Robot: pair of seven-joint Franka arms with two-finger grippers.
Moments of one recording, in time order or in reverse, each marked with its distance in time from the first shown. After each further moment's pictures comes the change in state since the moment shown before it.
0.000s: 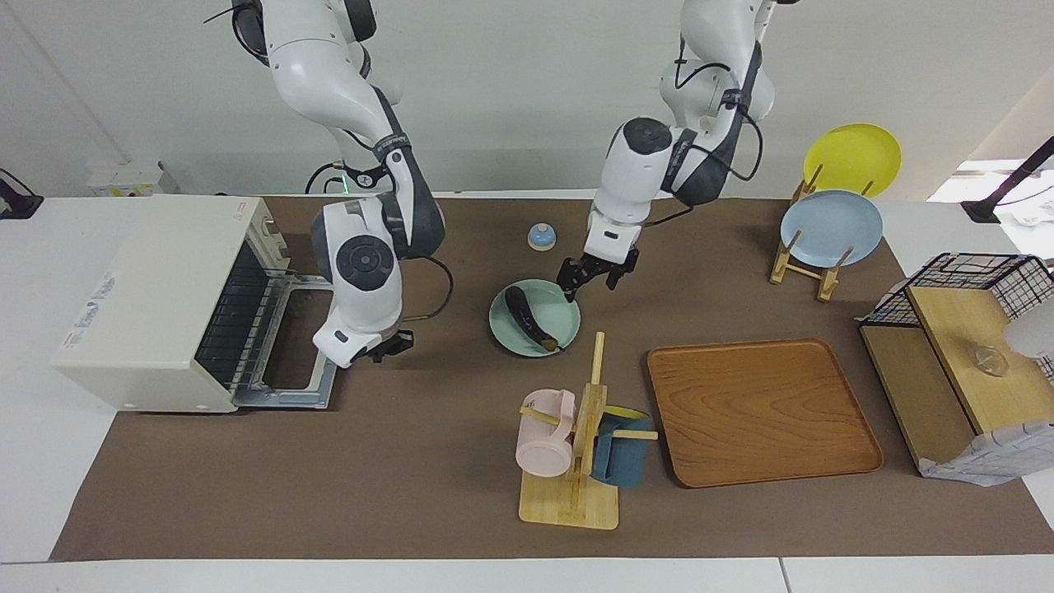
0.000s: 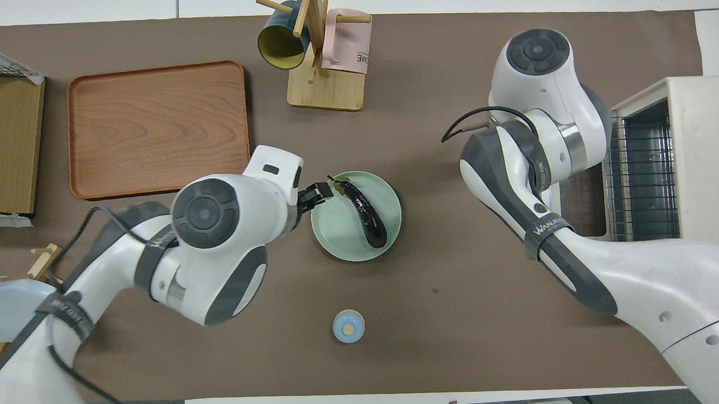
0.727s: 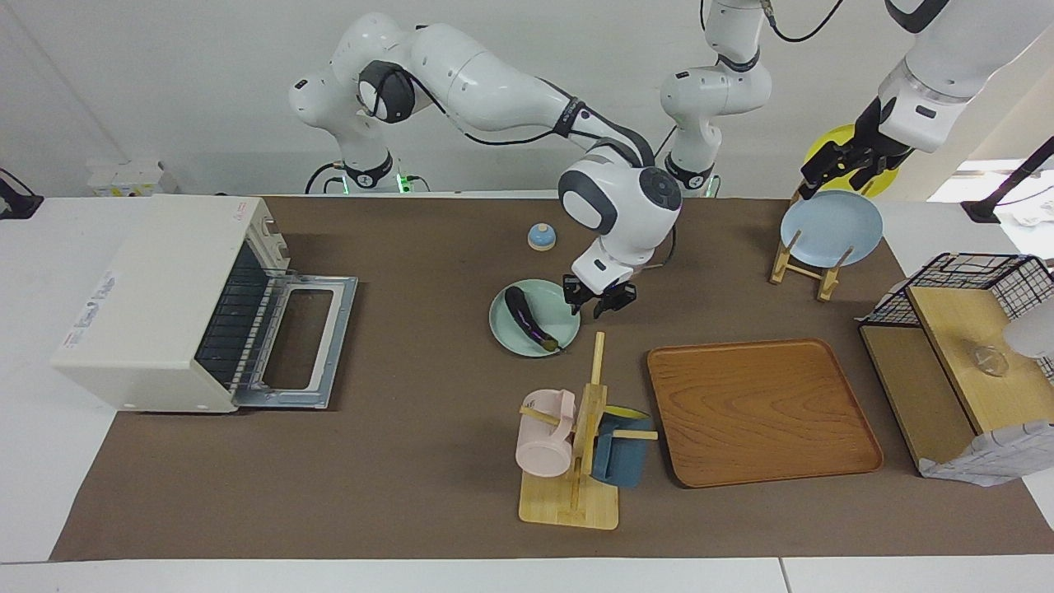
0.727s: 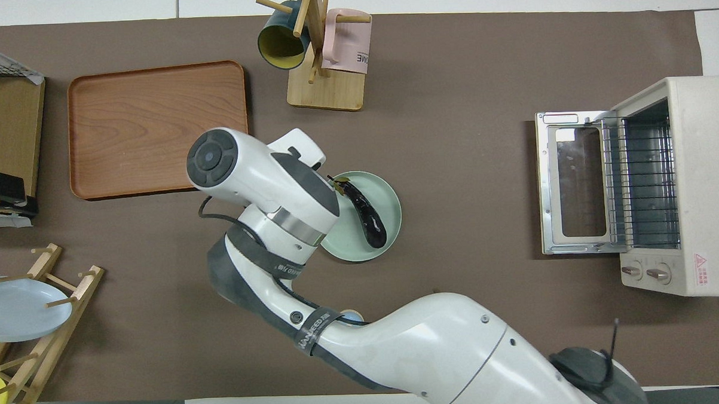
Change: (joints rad) left arm 0.617 -0.351 0.044 0.284 0.006 -0.890 0.760; right arm 0.543 0.384 -0.003 0.838 0.142 -0.417 0.689
